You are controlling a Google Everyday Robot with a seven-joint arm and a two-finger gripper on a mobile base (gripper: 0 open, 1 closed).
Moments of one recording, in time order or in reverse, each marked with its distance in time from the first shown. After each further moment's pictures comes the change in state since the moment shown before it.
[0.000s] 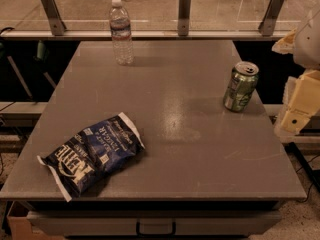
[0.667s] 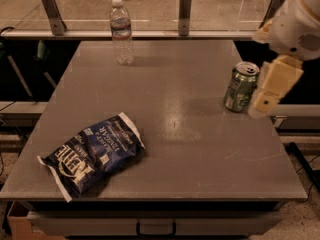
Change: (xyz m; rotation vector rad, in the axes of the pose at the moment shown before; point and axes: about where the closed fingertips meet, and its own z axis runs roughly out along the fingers) arm -0.032 -0.030 0.013 0.015 -0.080 -0.005
